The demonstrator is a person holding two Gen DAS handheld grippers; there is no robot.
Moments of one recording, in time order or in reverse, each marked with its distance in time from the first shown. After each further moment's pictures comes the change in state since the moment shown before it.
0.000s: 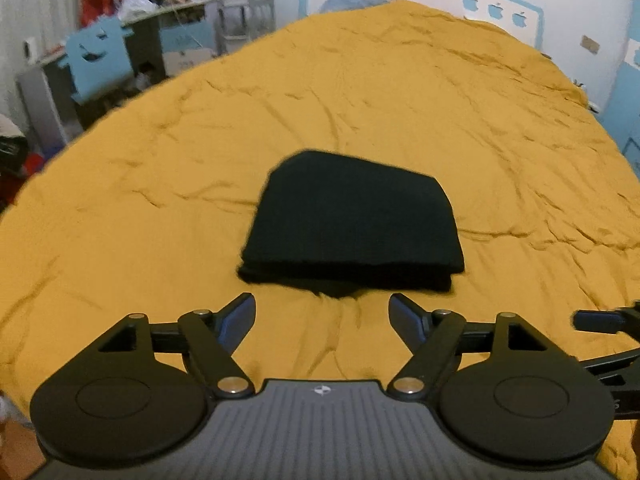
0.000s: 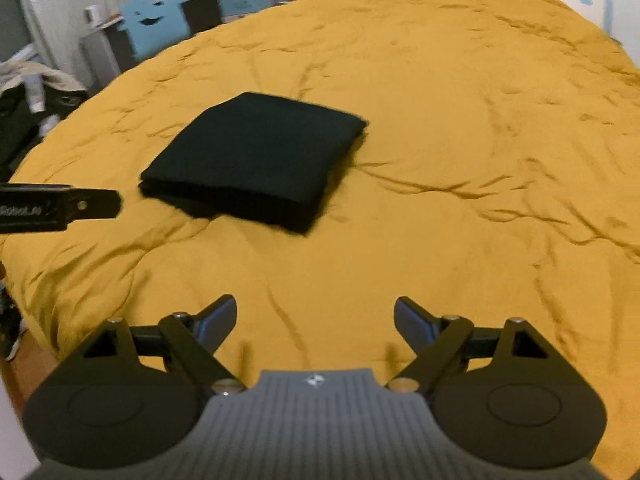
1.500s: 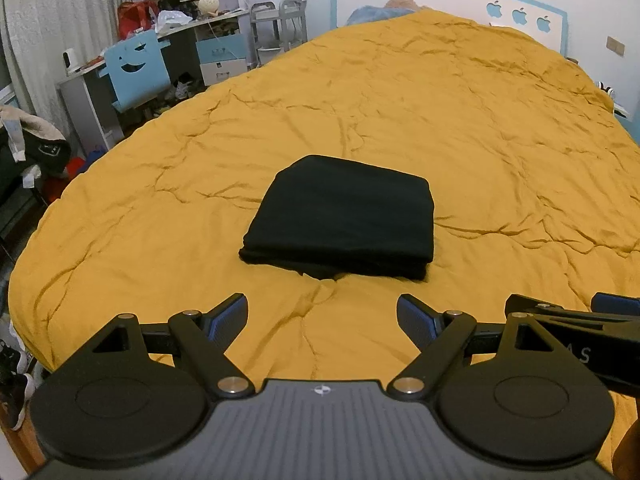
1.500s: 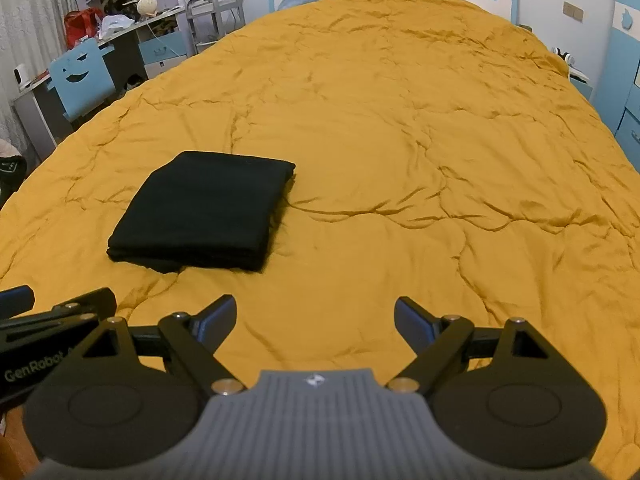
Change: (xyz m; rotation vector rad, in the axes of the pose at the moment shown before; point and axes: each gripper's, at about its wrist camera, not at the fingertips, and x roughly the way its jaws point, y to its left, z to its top) left arm -0.044 -0.056 -0.019 -0.025 -0.022 0.114; right arm -0.058 0.000 -0.002 0.167 -0.089 -0.140
